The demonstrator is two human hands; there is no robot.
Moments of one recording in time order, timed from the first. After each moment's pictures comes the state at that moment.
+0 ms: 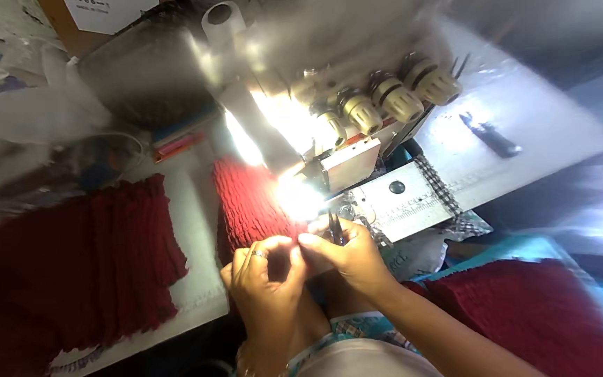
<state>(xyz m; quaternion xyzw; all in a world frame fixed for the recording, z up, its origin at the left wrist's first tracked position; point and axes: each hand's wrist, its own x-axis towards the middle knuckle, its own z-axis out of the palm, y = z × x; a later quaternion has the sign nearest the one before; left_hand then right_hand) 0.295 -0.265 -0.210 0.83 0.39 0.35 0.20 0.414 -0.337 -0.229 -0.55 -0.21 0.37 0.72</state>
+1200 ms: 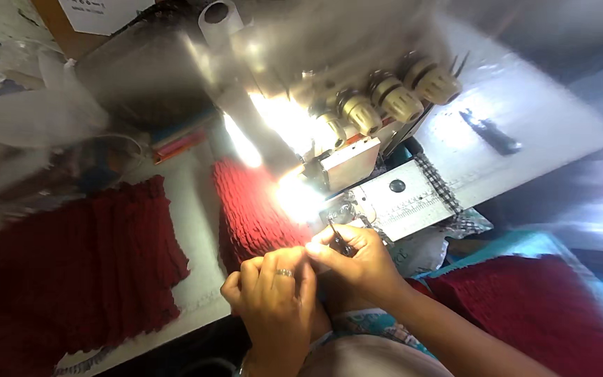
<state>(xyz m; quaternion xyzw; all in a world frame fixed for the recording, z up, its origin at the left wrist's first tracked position) 0.292 -0.277 -0.198 0.89 0.31 0.32 0.03 0.420 -0.349 -0.228 -0.57 -0.32 0.32 0.69</state>
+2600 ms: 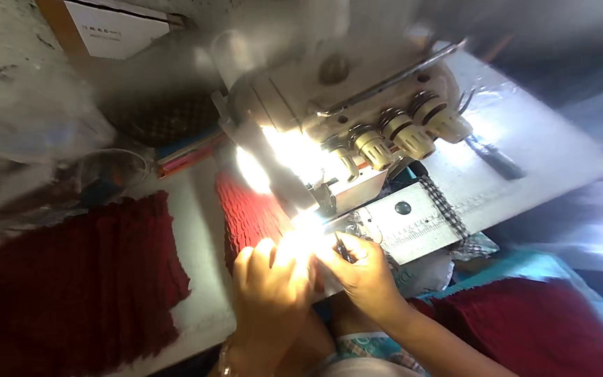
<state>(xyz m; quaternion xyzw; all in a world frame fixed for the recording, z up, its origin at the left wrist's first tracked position) 0.311 -0.230 -0.183 0.94 0.17 0.29 -0.08 0.418 -0.327 -0.229 -0.60 -0.26 0.26 0.71</state>
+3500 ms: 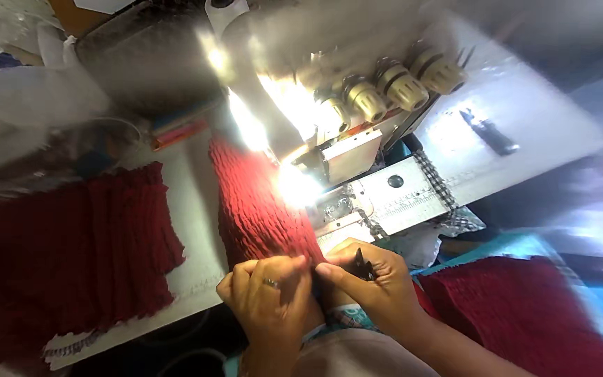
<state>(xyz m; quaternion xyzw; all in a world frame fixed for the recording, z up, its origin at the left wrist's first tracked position) 0.276 -0.288 -0.211 0.84 0.31 0.41 0.16 0.401 -0.385 -0.233 -0.57 -0.36 0.24 0.70</state>
